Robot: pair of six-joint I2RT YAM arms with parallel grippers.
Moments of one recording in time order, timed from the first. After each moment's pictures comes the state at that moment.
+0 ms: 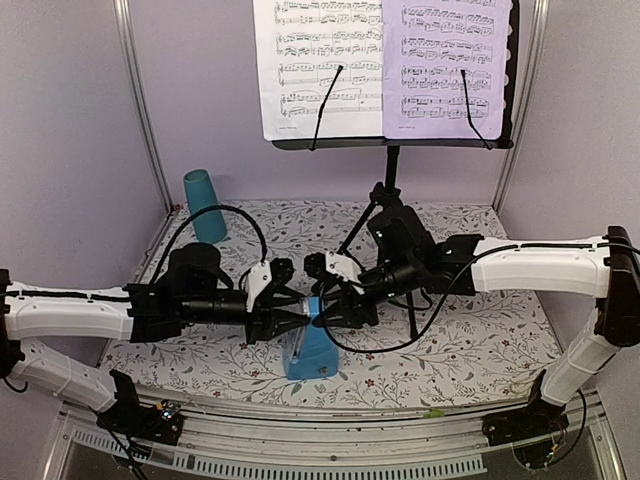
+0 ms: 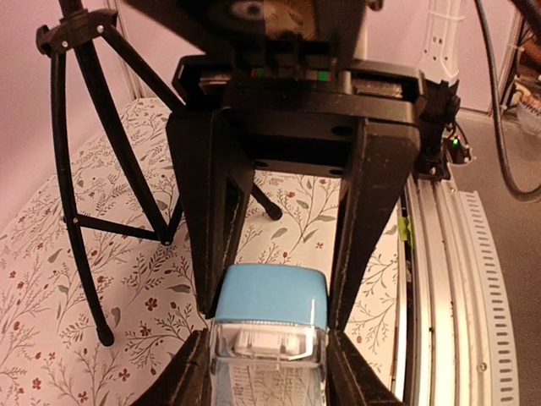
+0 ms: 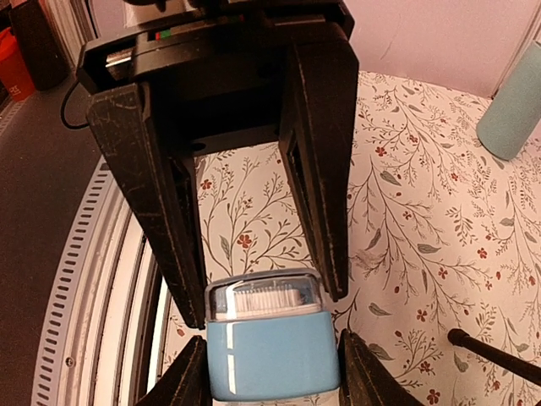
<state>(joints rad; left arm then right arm) -0.98 1.19 0.65 0.21 0.30 0.19 0.98 1.61 1.16 -0.20 -0.49 -0.39</state>
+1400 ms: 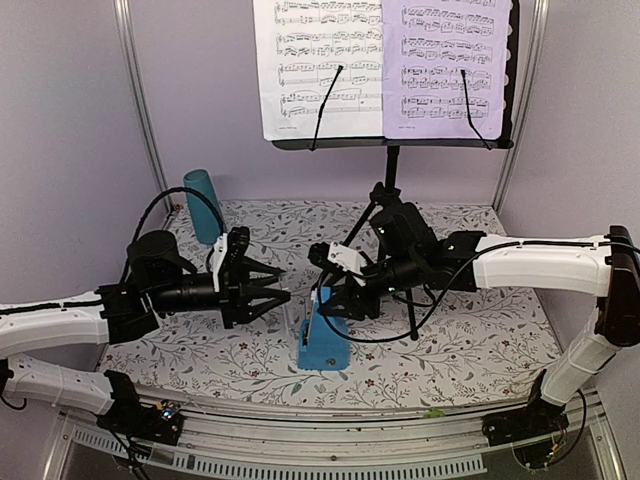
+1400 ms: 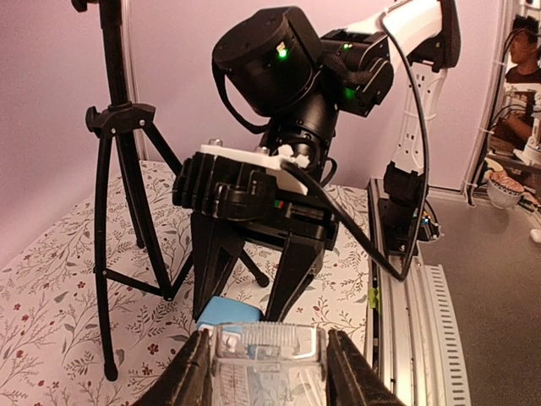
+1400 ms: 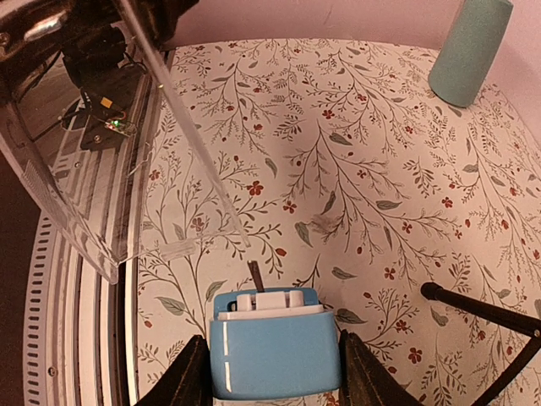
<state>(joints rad) -0.88 1.02 0.59 0.33 0.45 0.02 0.96 1.60 1.18 -0.23 -0.35 -0.32</state>
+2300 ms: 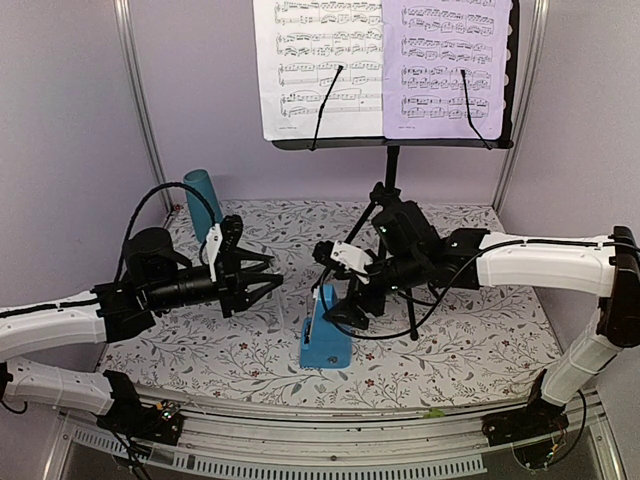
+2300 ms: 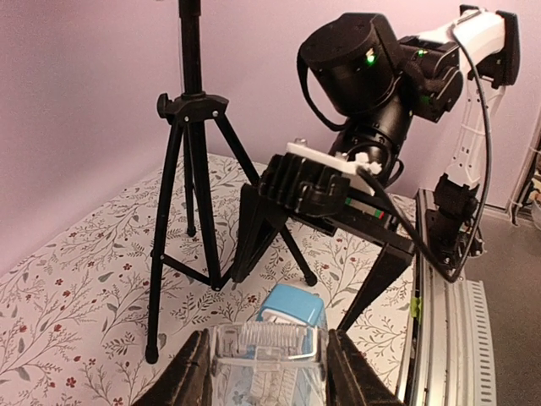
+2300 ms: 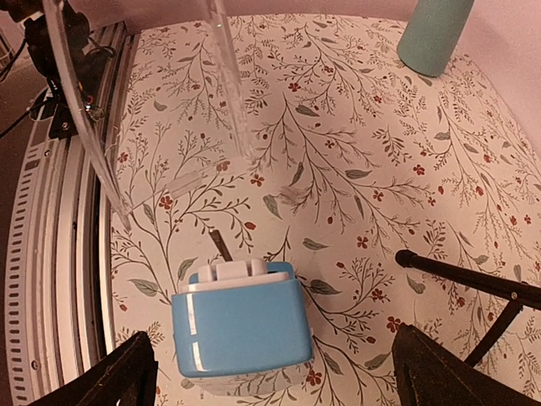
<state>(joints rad) -0.83 0.99 0.59 0.31 0.33 0.01 0.96 1.59 1.19 -0.30 -0.27 -0.30</state>
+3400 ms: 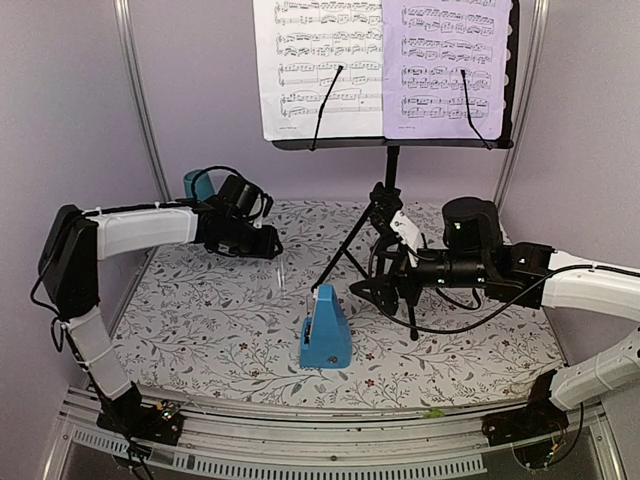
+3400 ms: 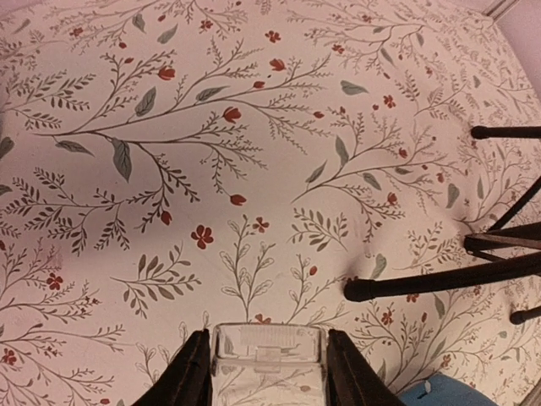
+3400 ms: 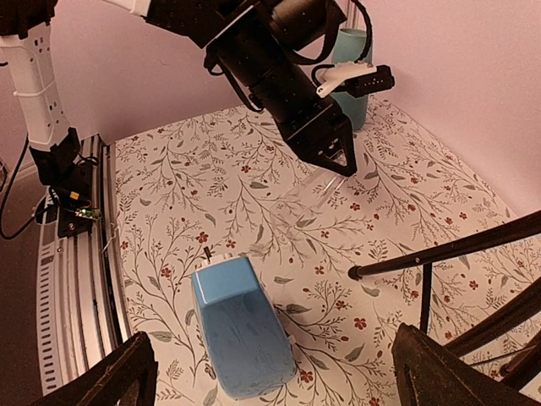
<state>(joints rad) -0.57 1.77 1.30 -0.37 -0.01 -0.35 0.94 1.23 0.96 -0.11 -0.18 -0.07</state>
